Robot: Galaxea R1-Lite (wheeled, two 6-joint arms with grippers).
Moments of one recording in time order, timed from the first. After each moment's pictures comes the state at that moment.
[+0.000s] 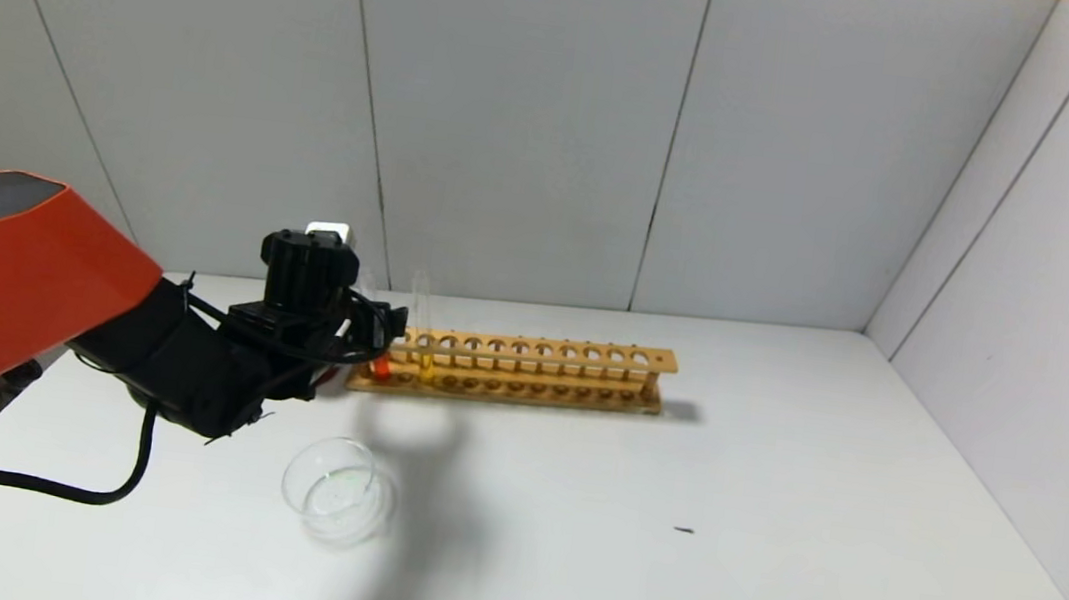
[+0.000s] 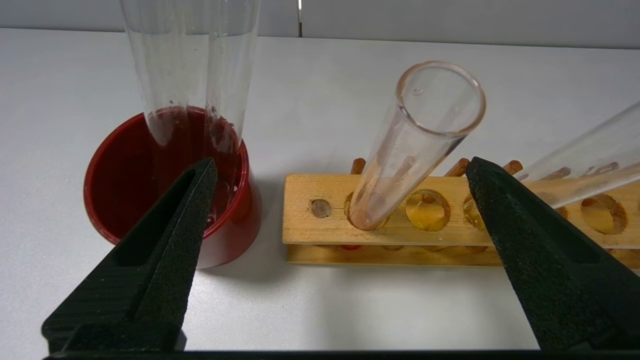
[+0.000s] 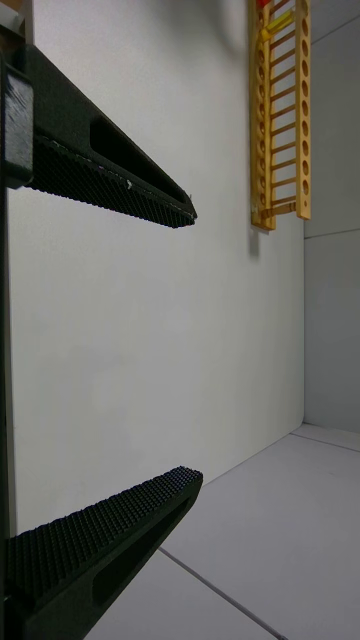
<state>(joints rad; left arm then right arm) -0.32 2.10 -0.97 -0.79 0.31 -0.19 0.00 0.00 0.00 0.00 0.01 0.00</state>
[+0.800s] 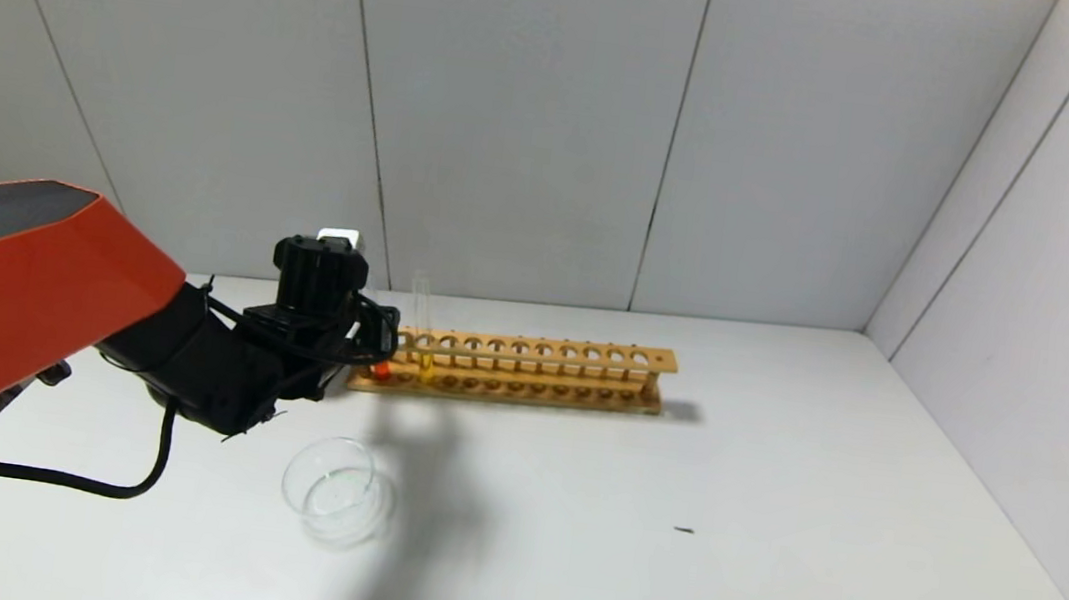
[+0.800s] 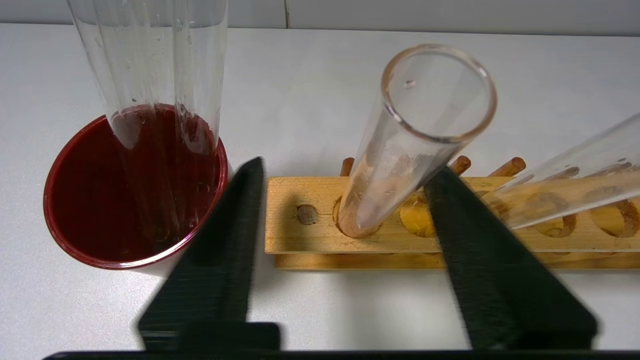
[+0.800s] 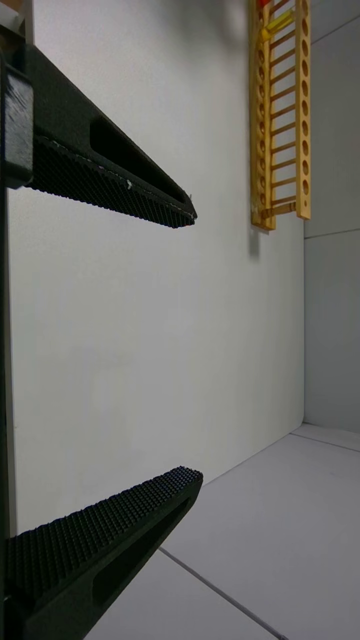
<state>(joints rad) -0.32 2.14 -1.01 -0.78 0.29 -0.19 0.00 0.00 0.00 0.00 0.01 0.00</state>
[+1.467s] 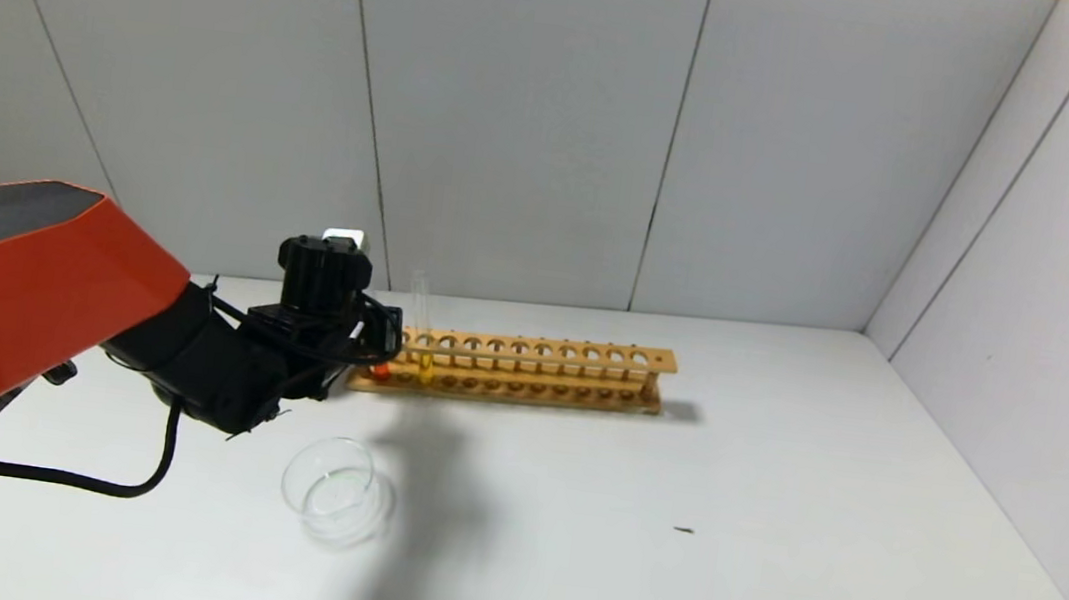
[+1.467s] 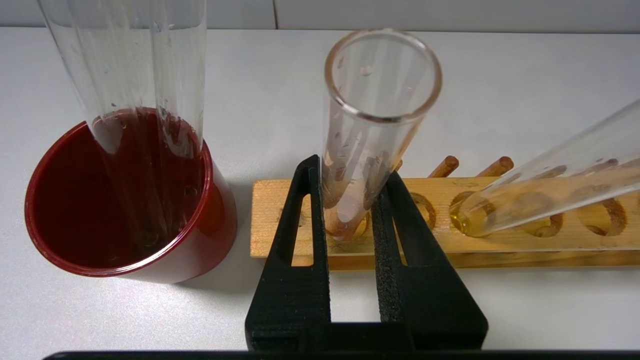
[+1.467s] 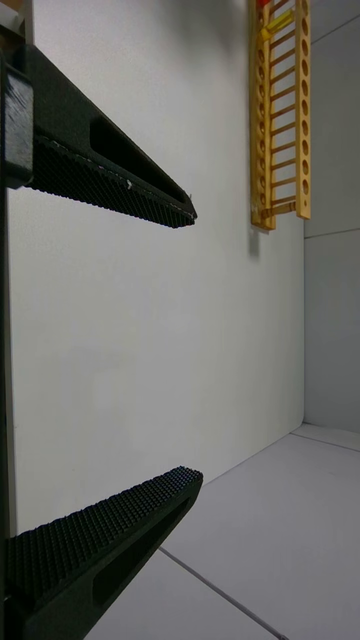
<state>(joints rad) -0.32 2.15 -1.02 -0.77 0.29 -0.18 0.00 0.00 0.00 0.00 0.01 0.00</state>
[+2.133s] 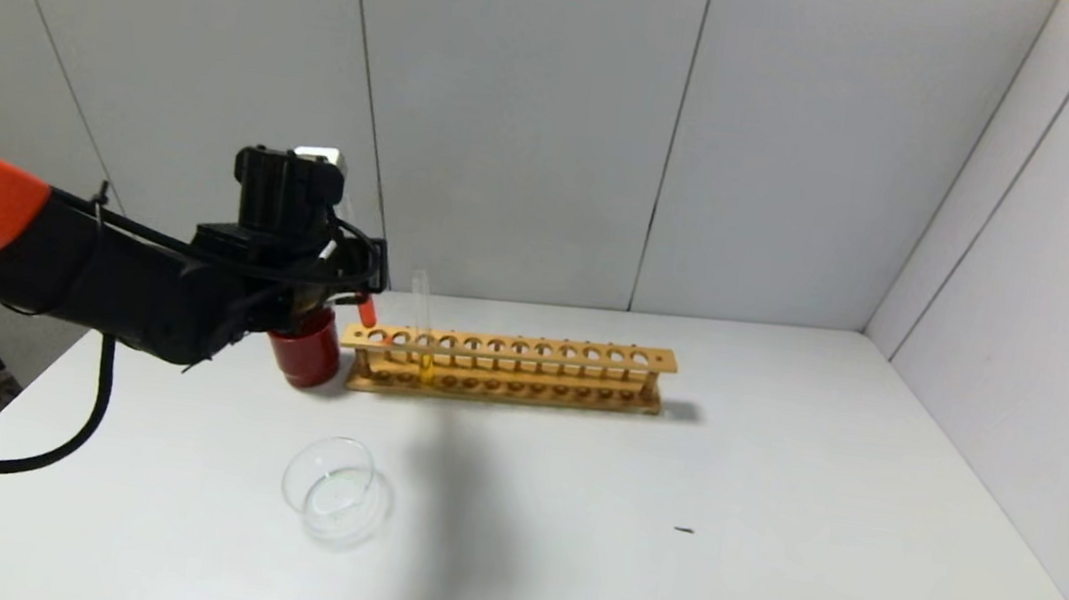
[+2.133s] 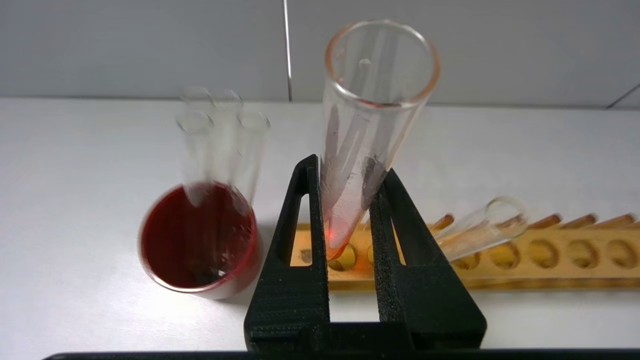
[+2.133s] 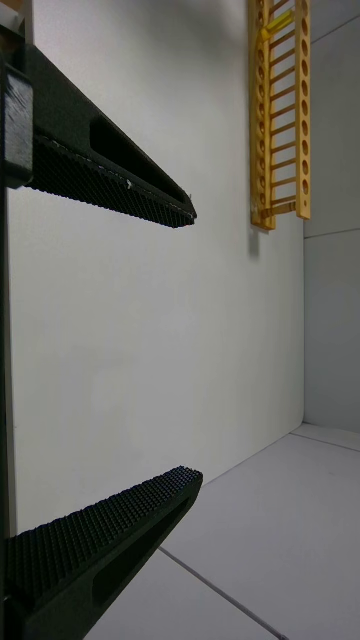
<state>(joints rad) -0.32 1.94 -1.14 -0.52 0.29 -0.17 0.00 0.00 0.00 0.00 0.01 0.00</state>
